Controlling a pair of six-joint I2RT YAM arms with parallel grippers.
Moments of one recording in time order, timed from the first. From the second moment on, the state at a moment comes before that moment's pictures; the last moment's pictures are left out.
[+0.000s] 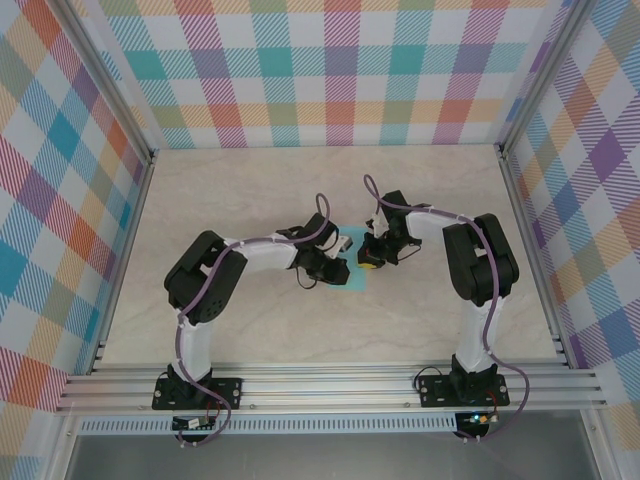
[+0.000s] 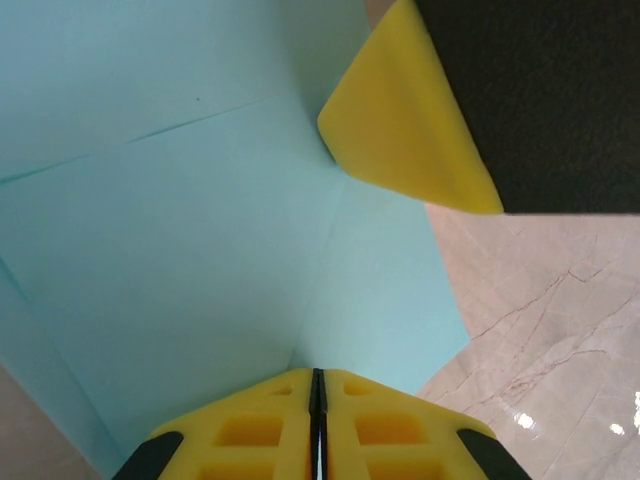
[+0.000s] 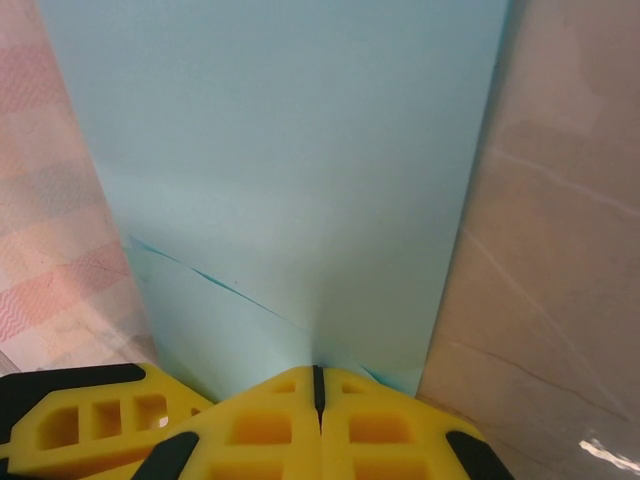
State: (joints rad) left arm -0.70 1.98 1.19 -0.30 0.45 -0.34; right arm 0.35 1.99 1.22 -0.61 -0.60 0.41
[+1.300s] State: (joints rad) left arm -0.59 1.77 1.03 -0.18 0.49 -0.45; right arm 0.23 1.78 1.19 -0.51 -0.77 0.36
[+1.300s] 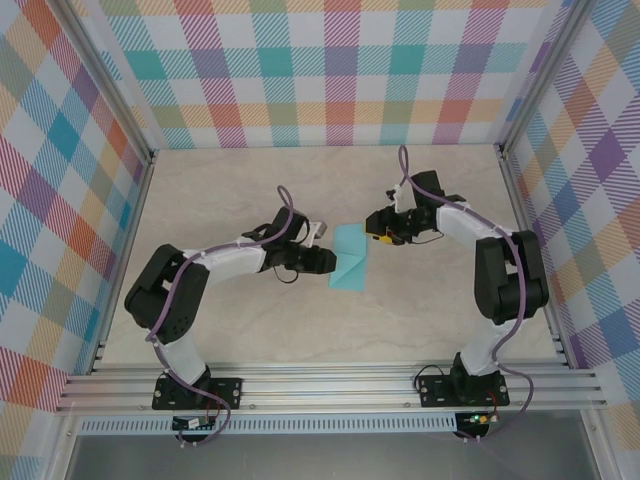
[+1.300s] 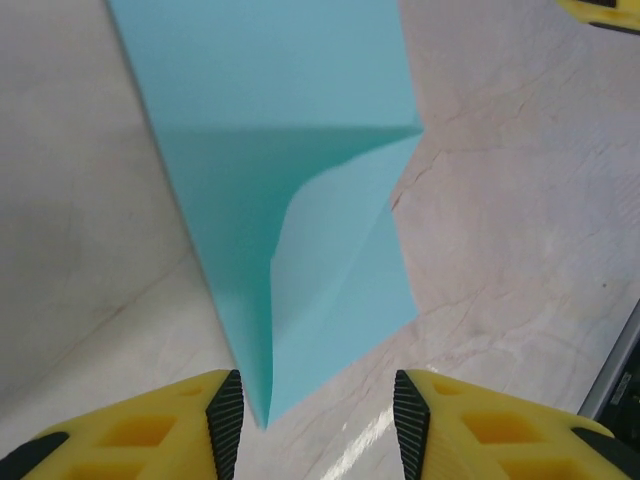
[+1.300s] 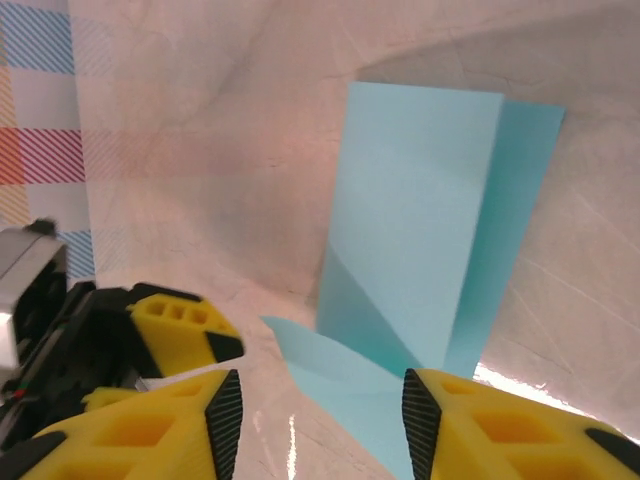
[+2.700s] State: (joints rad) left arm -0.58 1.62 0.97 -0.13 0.34 -0.51; right arm 0.31 1.90 1.14 -0.40 -0.87 0.48
